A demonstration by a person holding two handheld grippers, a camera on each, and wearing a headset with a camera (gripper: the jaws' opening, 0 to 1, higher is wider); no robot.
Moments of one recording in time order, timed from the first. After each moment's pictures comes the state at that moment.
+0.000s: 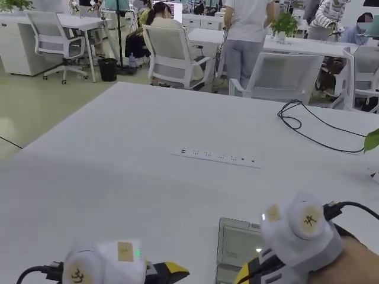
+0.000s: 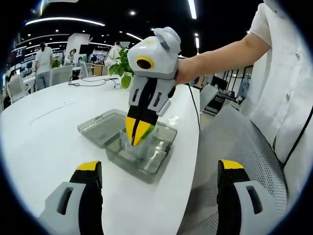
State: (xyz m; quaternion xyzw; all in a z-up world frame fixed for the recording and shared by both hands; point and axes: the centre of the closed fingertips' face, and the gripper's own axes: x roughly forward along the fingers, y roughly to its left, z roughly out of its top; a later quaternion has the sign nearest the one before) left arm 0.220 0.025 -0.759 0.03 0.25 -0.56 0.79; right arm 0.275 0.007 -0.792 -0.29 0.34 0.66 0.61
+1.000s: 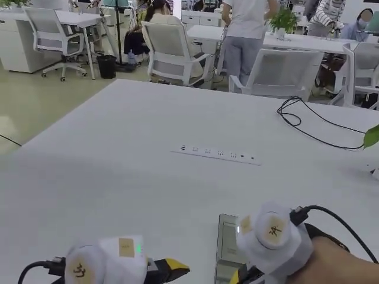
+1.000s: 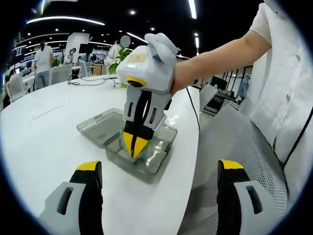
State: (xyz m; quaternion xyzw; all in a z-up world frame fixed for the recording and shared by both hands) left arm 0.221 0.024 -0.760 0.03 0.25 -0.56 0.79; right arm 0.272 0.010 -0.825 -0.36 0.37 0.64 0.57
